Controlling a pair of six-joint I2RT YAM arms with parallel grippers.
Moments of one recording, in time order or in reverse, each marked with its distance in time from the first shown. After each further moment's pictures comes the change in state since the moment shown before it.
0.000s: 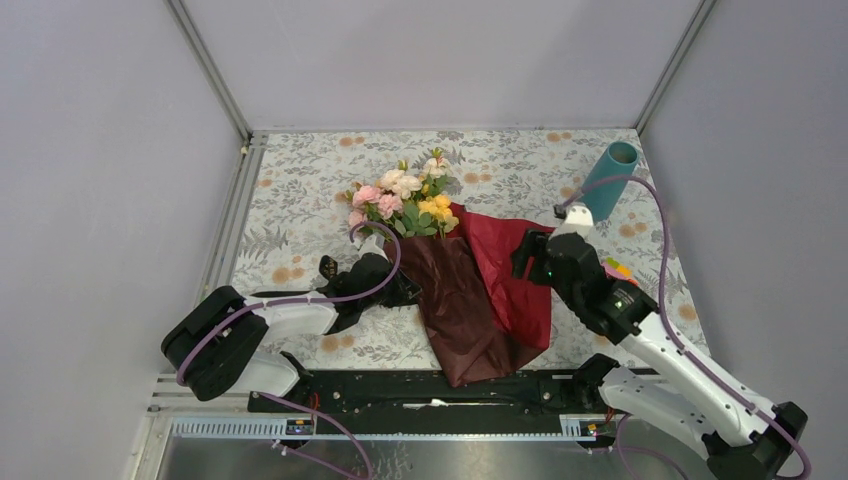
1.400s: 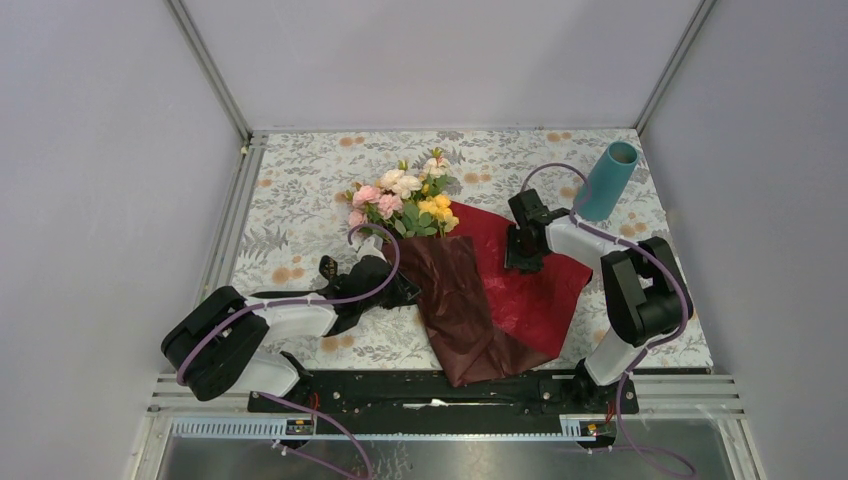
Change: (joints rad) left arm 0.000 0.000 -0.019 0.019 -0.016 -0.013; right arm -0.298 0.900 0.254 0.019 -0.428 -0.147
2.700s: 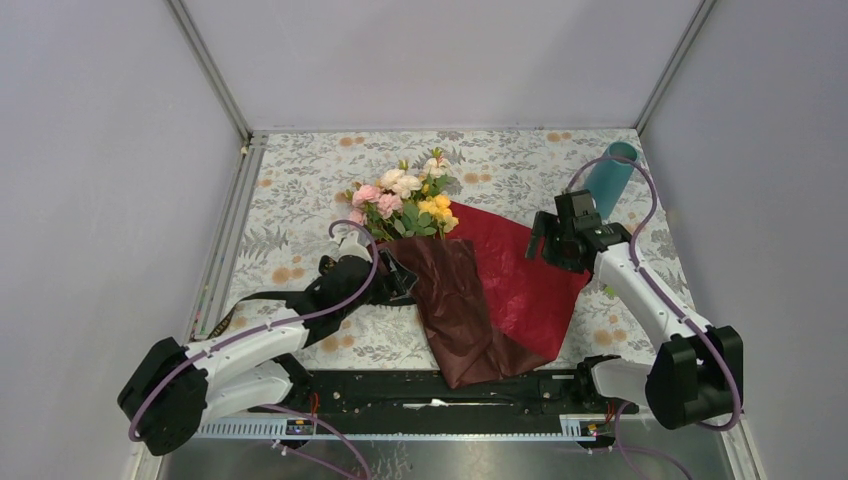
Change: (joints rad) left arm 0.002 -0.346 0.003 -0.245 -0.082 0.134; right arm -0.144 -0.452 -0.090 -0.109 0.031 0.045
